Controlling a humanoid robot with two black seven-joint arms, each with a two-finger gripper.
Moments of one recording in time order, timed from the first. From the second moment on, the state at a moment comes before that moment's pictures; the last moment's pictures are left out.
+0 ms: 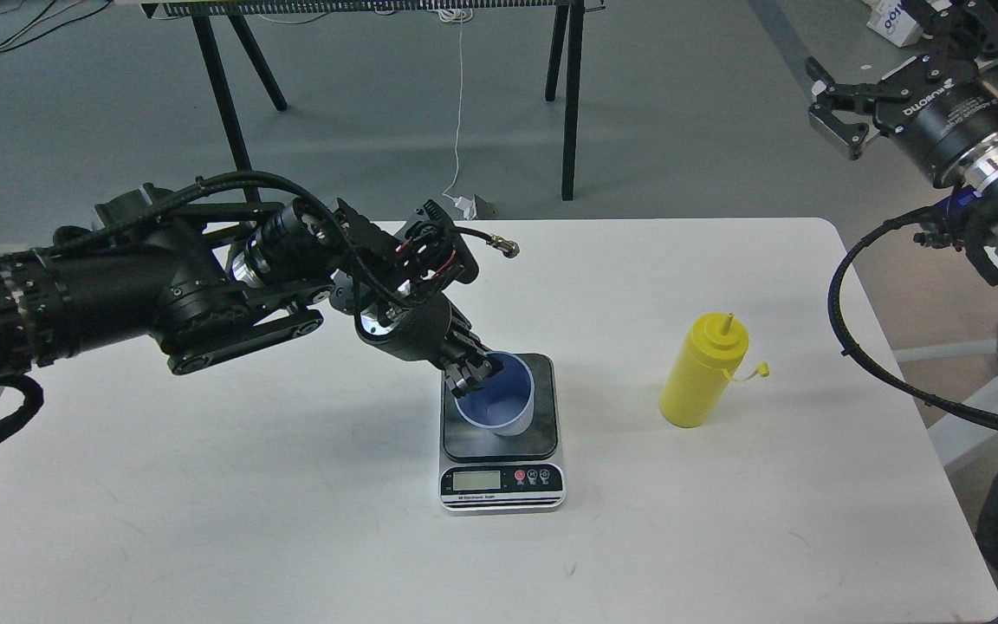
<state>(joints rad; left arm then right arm) -1.30 0.26 0.08 -1.05 1.88 -0.49 -0.49 0.67 -0.30 1.61 0.91 0.02 0.28 -0.49</state>
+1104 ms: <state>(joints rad) -1.39 0.49 -0.17 -0.67 0.98 -0.49 -0.49 0.66 -0.50 1.69 0.84 0.68 -0.06 -0.49</state>
